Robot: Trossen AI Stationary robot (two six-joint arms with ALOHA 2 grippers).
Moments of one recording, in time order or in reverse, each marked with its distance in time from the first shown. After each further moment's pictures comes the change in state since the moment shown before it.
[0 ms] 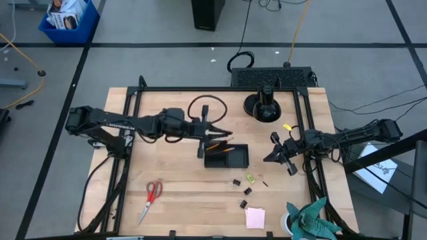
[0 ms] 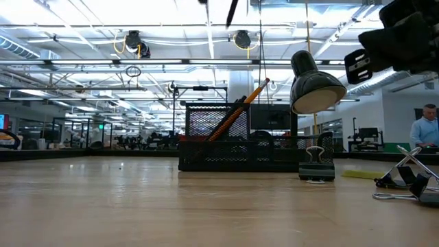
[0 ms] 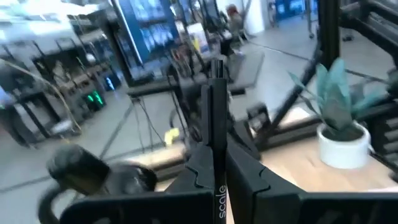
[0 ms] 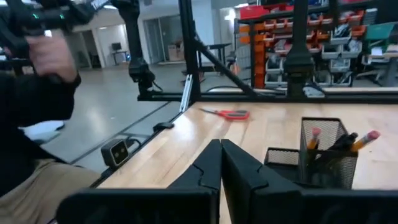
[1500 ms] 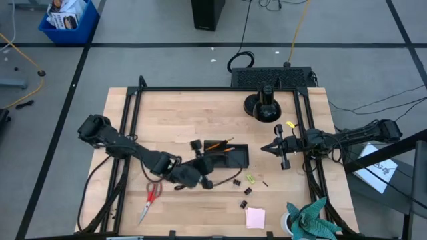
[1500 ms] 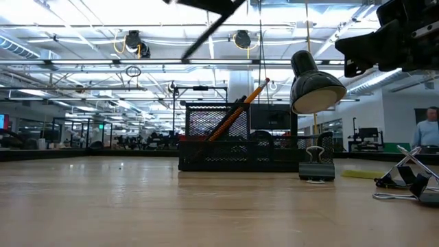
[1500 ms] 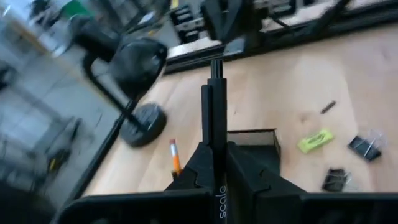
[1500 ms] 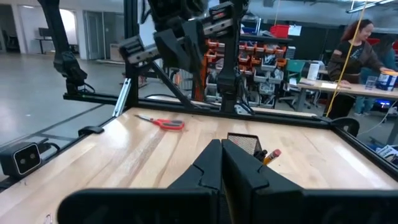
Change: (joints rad) left arm -0.394 0.219 0.149 -0.434 -0.874 -0.263; right arm 0.000 -0.010 0.000 0.025 0.243 -0.188
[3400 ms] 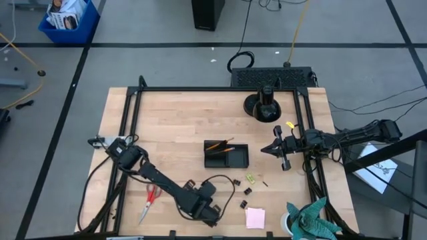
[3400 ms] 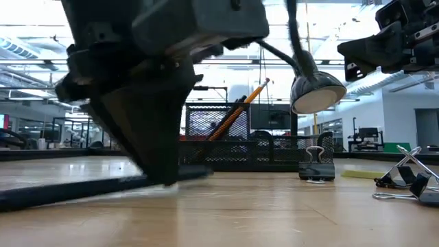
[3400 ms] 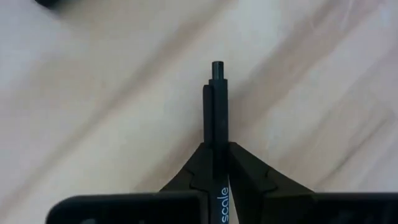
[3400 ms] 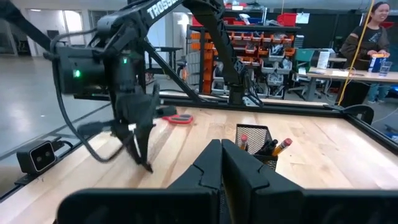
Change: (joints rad) left arm -0.145 0.586 0.520 -0.824 0.410 -1.373; right arm 0.000 -0.014 0.000 -0.039 -0.023 0.051
